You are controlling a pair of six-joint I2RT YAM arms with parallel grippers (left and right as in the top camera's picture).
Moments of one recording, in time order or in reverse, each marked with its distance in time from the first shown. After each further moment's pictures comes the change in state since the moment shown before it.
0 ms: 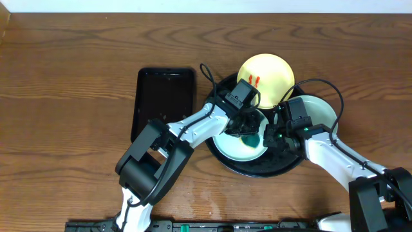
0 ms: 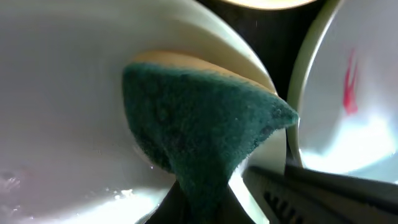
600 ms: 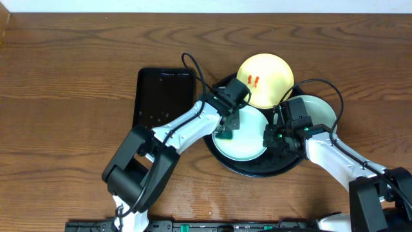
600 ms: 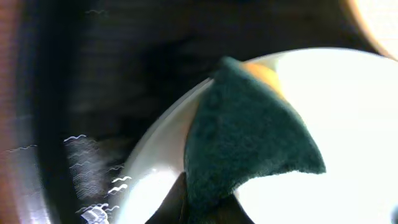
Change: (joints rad) left arm 0.043 -0.084 -0.017 -0.156 -0.392 0.032; right arm -0.002 0.000 -0.001 0.001 -0.014 -0.008
